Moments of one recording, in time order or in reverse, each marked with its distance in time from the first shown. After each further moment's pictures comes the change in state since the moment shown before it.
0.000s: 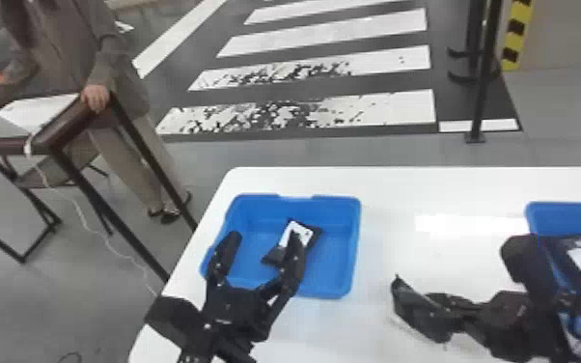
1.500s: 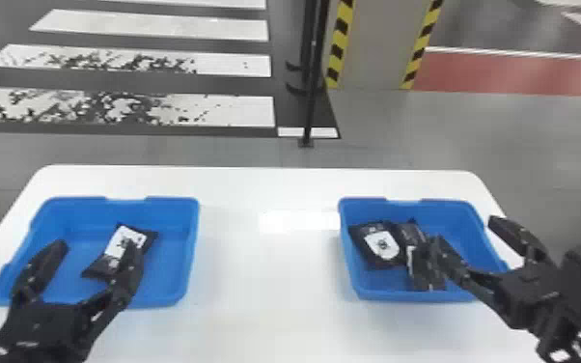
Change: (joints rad) left arm -0.050 0.006 0.025 0.000 -0.014 0.154 -0.086; right arm 0.544 0.160 -0.703 -0.472 0.151 -0.402 -0.313
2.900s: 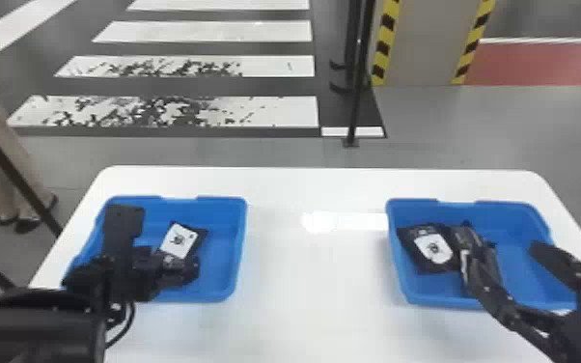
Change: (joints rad) left arm -0.485 0.099 0.001 0.214 -0.323 0.924 -0.200; right arm 0.133 0.006 0.039 -0.057 -0.127 -0.078 0.040
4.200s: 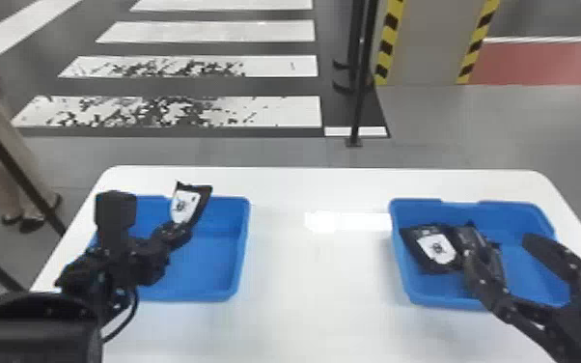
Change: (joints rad) left arm 0.036 -0.016 0.032 -0.043 0.082 -0.193 0.023; right arm -0.022 -0.011 0.019 -0.002 -0.032 0.000 0.016
